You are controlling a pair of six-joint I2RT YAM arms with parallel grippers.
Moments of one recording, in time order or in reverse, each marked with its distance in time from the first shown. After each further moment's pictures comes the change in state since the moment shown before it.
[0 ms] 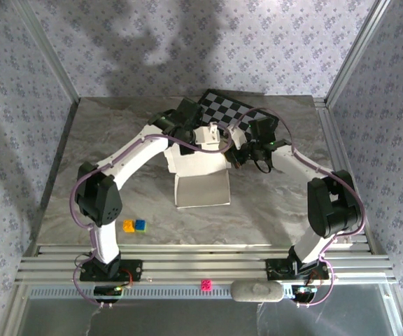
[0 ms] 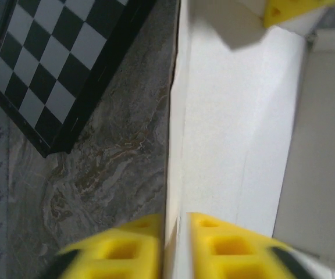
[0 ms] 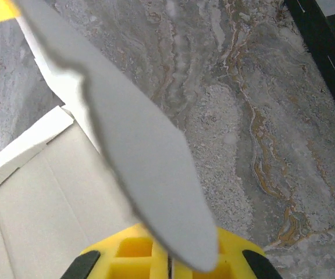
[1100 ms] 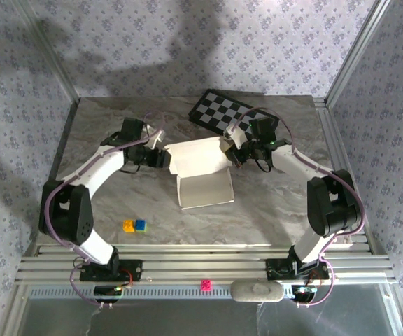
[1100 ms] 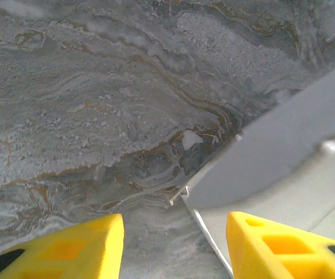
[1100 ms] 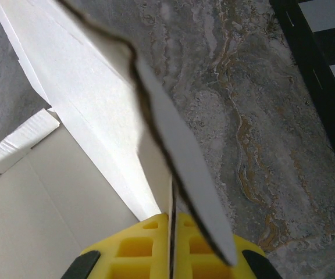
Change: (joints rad) left arm 0.380 -0.278 -0.613 0.291 0.453 -0.844; right arm -0.012 0.008 0.005 0.018 0.010 -0.067
